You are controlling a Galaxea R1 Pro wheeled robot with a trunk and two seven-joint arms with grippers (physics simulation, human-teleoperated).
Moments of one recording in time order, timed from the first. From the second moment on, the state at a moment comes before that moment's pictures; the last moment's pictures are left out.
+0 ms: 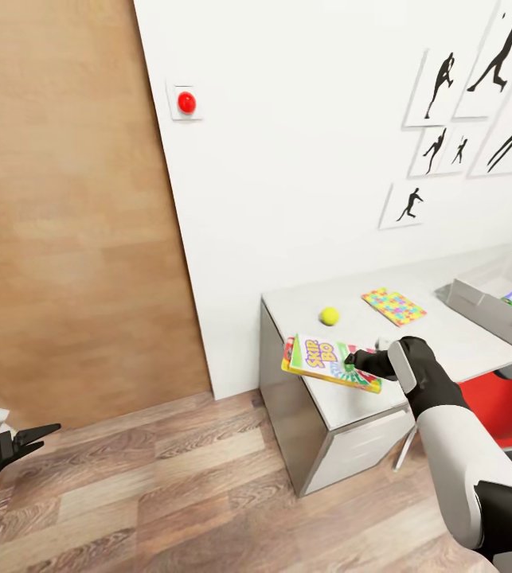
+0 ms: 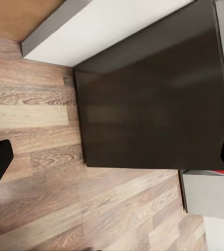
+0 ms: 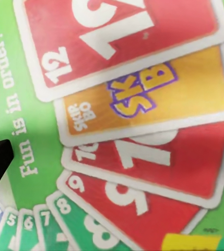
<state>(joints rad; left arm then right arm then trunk) -0.33 0.62 0.38 -0.95 0.49 0.85 -1.00 -0.95 -0.08 -0.19 -0.76 -0.24 0.92 -0.11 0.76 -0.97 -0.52</state>
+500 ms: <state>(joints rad) -0.33 0.62 0.38 -0.95 0.49 0.85 -1.00 -0.95 -0.09 -0.19 -0.76 -0.24 0.92 -0.11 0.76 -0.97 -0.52</state>
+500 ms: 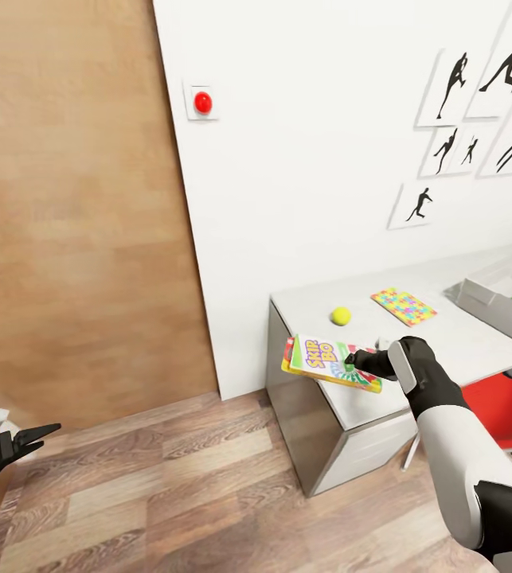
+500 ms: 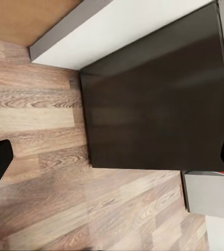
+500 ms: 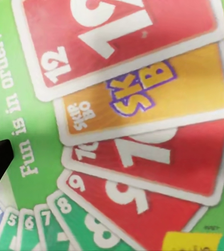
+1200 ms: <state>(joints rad) -0.33 0.62 0.38 -0.95 0.49 0.85 -1.00 -0.95 -0.09 -0.19 -0.75 -0.25 0.92 -0.10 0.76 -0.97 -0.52</state>
